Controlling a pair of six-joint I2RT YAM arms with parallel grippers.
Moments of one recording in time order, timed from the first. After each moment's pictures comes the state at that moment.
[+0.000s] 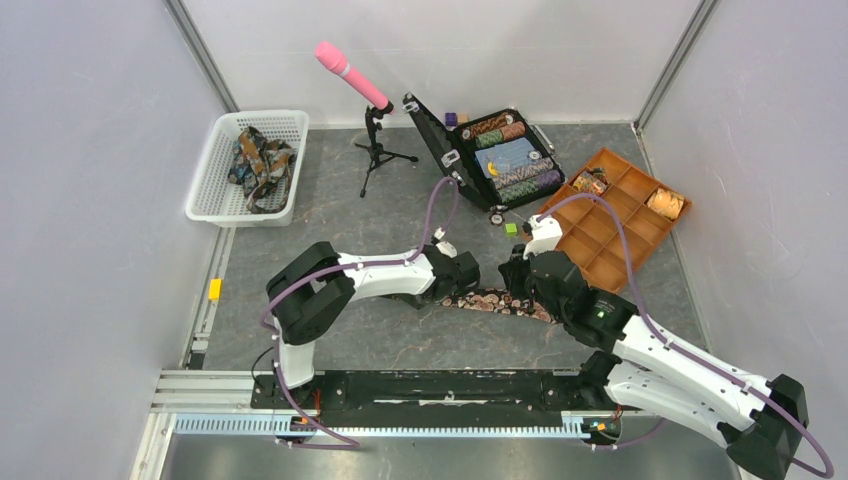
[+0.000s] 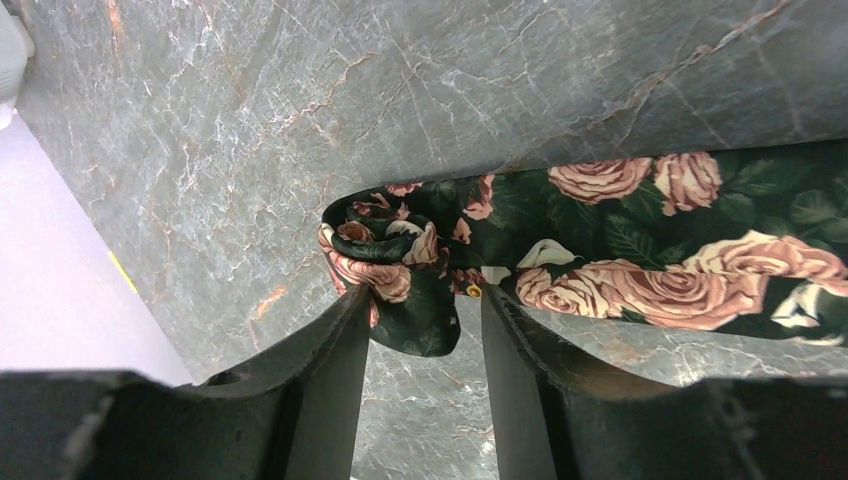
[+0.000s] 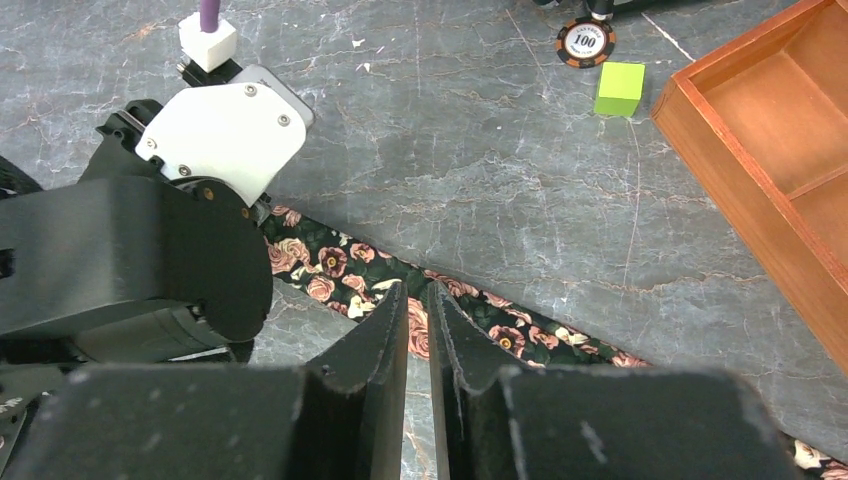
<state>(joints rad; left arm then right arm) -1.05 1.90 1.21 -0.93 -0.68 -0.53 0.85 0.79 0.58 -0.27 0.37 0.46</state>
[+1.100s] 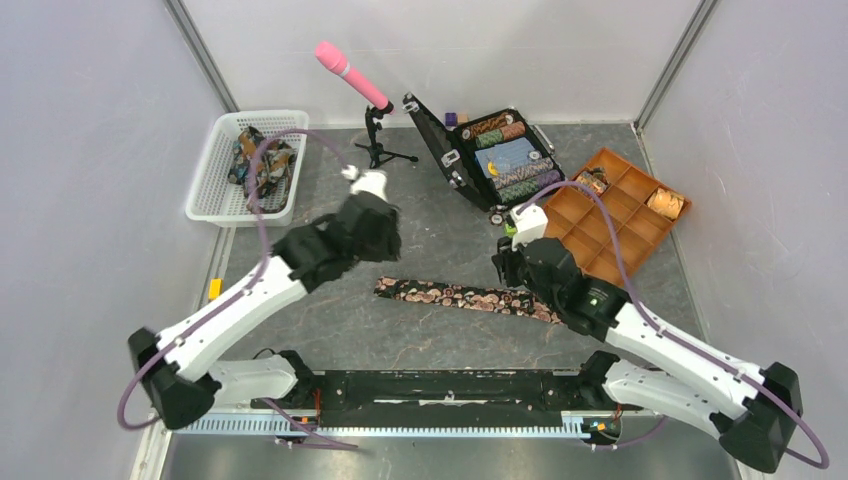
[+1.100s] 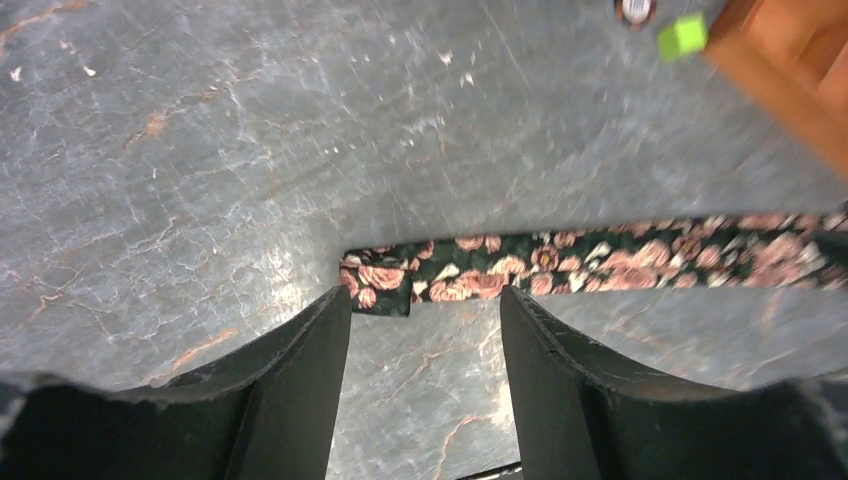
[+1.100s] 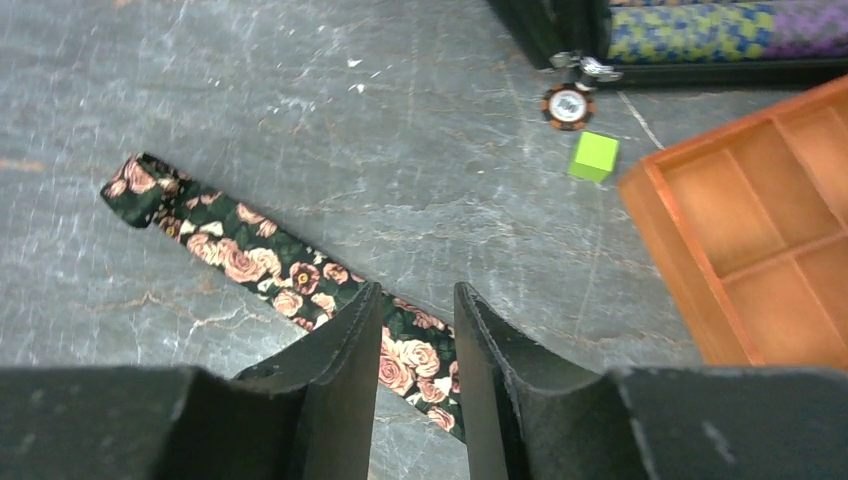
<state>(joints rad) -0.88 1.21 1.18 -0.79 -0.42 -0.53 0.84 0.86 0.67 -0.28 0.38 0.28</state>
